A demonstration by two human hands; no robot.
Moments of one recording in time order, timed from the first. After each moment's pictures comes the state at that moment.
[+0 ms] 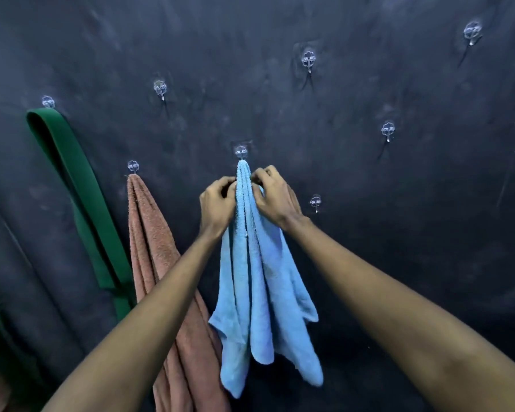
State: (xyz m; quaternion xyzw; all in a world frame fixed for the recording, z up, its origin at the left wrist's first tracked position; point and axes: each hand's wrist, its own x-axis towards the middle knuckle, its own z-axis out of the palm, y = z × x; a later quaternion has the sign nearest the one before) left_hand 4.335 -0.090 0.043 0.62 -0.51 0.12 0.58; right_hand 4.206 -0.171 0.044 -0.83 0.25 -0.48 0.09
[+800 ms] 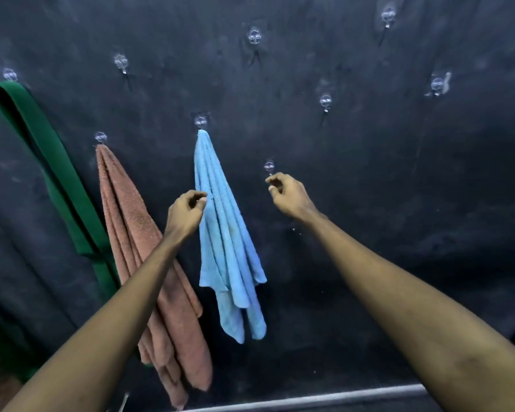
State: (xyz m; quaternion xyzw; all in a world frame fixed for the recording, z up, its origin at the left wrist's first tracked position) left_hand 4.274 0.000 -0.016 0.73 -0.50 -0.01 0.47; right_hand 4.052 -0.138 -0.016 -0.80 0.35 -0.41 0.26
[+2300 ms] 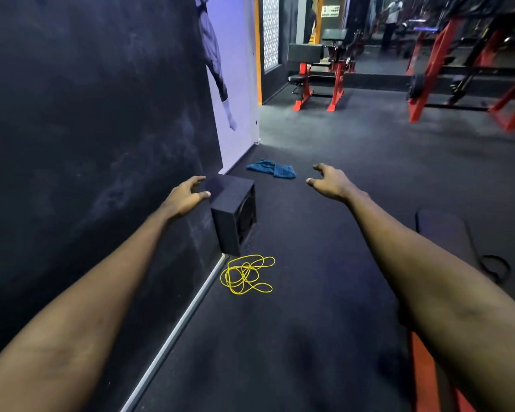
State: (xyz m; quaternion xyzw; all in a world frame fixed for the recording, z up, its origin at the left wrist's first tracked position) left_hand 3.620 -0.112 -0.132 0.39 -0.85 -0.33 0.16; right_hand 3.310 0.113 -0.122 -0.43 0.86 -0.26 0.11
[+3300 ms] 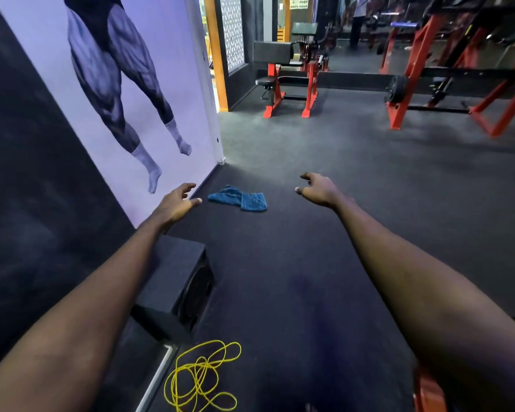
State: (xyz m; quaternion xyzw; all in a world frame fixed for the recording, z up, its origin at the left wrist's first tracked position) left_hand 3.044 -0.464 -0.152 0.38 -0.83 -0.37 0.15; right_hand 2.757 -0.230 -0.146 -0.37 0.88 -0.25 0.15
